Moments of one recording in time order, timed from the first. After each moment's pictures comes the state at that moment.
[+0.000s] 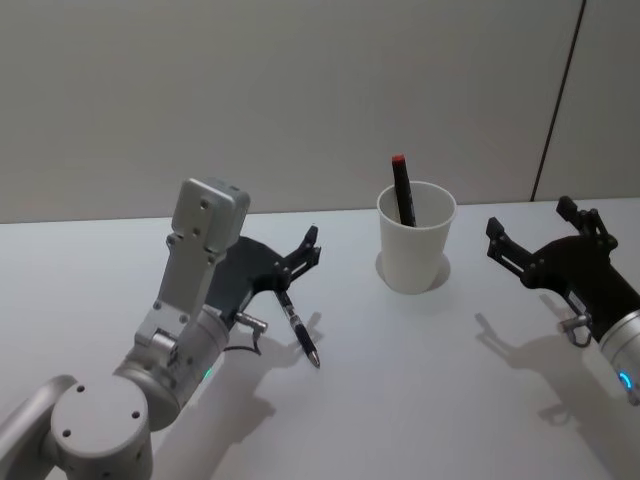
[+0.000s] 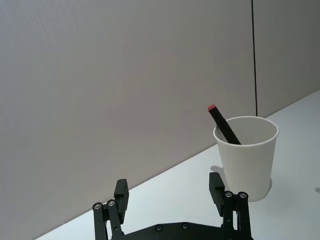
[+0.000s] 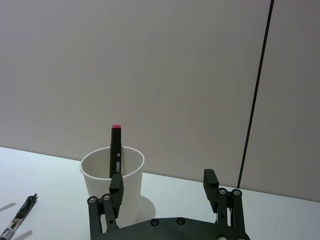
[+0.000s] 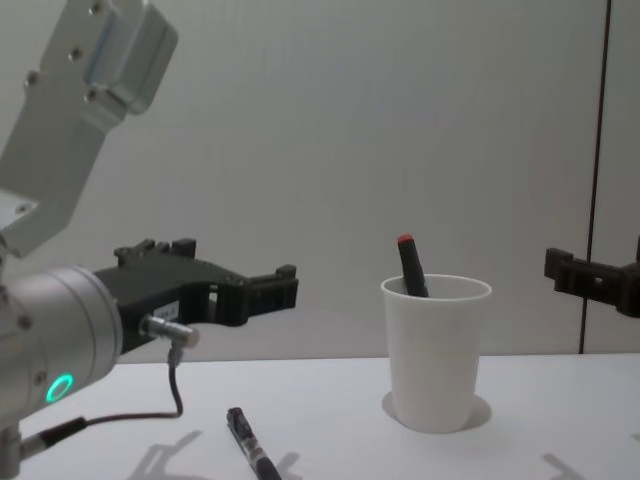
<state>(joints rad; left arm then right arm) -0.13 0.44 0.45 -1.78 -0.27 0.16 0.10 -0.01 0.34 -0.23 -1.77 0.29 0.03 0.07</state>
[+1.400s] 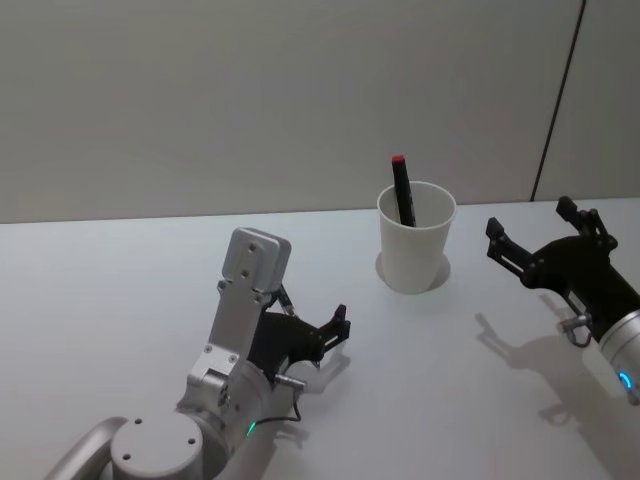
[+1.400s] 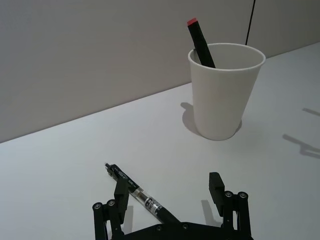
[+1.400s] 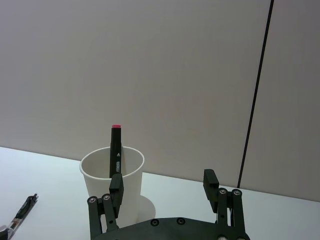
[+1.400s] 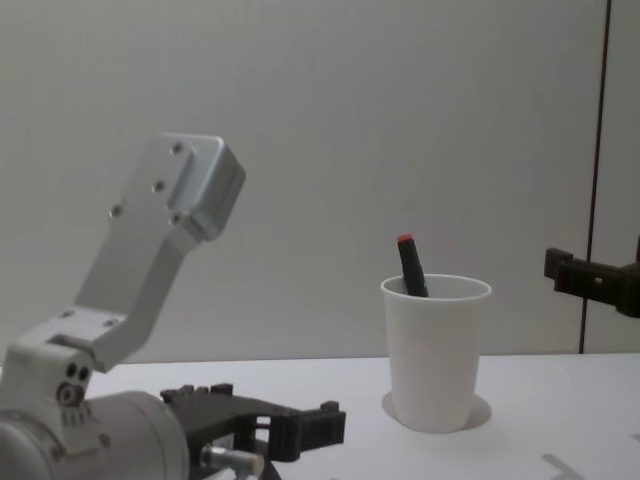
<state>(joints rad) -0.07 0.34 0.48 -1.76 -0.36 0.36 0.16 -0.01 0.34 -0.23 -1.77 0.29 0.03 0.07</state>
